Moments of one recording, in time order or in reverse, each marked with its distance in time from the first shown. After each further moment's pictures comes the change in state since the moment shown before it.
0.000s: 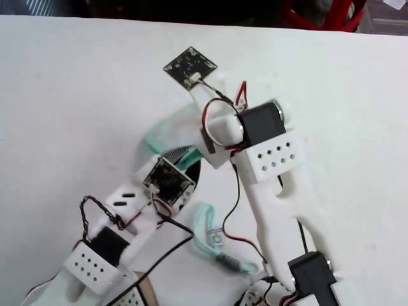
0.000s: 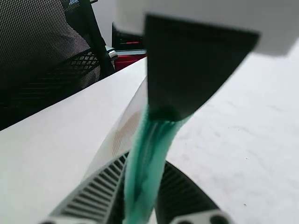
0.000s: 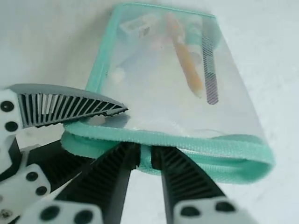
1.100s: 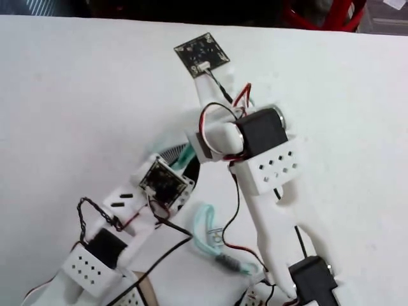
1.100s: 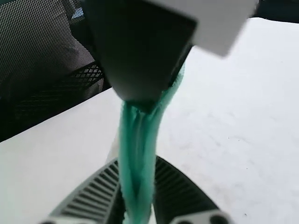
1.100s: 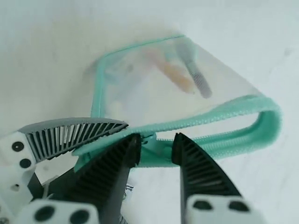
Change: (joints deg) left arm 0.3 -0.4 -0.3 -0.2 0.0; right arm -4.7 -1.0 -2.3 -0.4 -17.9
